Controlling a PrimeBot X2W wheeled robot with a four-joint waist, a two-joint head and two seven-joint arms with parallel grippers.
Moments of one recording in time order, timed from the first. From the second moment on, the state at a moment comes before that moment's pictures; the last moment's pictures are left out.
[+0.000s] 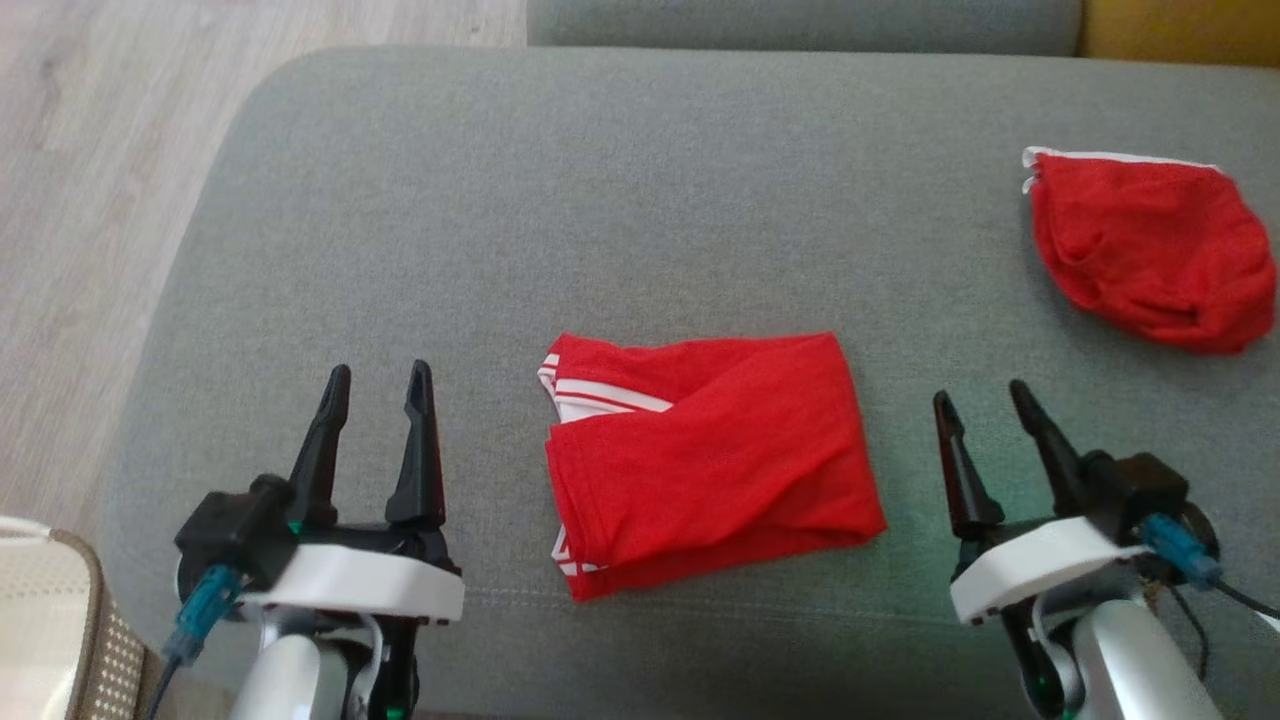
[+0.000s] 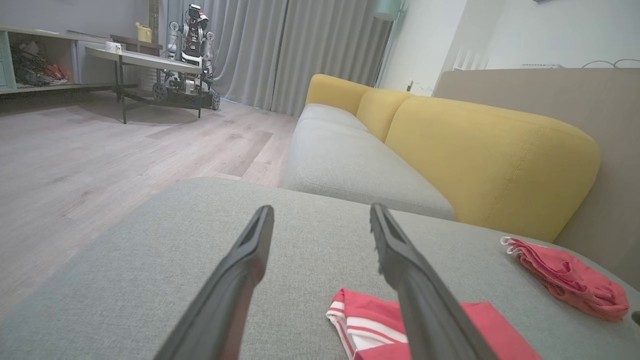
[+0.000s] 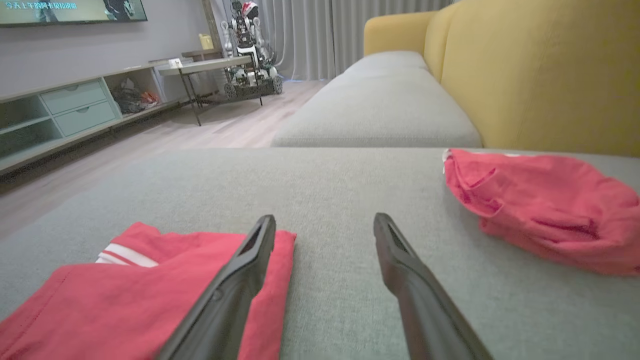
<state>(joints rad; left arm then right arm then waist) -0.03 0.04 -0.19 0.03 -0.29 0.04 -0.25 -0.12 -0.09 0.05 0.30 0.18 0.13 -0.25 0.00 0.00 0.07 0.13</state>
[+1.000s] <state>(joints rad) -0.11 0.04 -0.24 0.04 -0.31 0.05 -0.25 -0.41 -0.13 0.34 0.75 0.39 0.13 -0.22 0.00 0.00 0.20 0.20</state>
